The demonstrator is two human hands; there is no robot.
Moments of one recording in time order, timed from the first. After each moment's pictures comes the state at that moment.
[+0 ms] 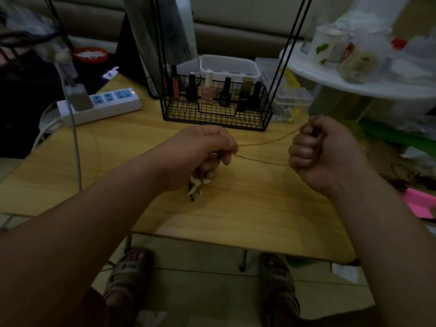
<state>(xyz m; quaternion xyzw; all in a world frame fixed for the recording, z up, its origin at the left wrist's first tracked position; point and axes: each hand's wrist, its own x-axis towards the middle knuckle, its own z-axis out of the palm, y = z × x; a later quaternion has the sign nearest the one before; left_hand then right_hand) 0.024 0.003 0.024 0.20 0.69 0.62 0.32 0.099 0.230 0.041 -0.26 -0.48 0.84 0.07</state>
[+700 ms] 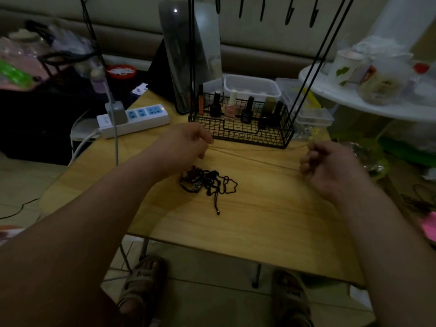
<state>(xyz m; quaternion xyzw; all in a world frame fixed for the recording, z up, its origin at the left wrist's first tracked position) -0.024 -0.052 0.023 0.16 0.87 0.46 0.11 0.061 0.236 0.018 -0.32 -0.50 0.80 0.11</state>
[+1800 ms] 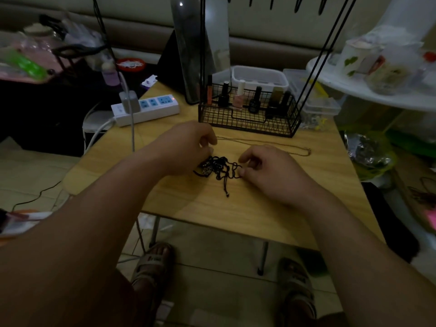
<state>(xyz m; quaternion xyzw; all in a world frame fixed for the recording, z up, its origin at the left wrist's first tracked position) -0.003 -0.073 0.022 0.27 0.93 0.25 0.04 0.082 0.141 0.005 -0.01 -0.97 0.25 0.02</state>
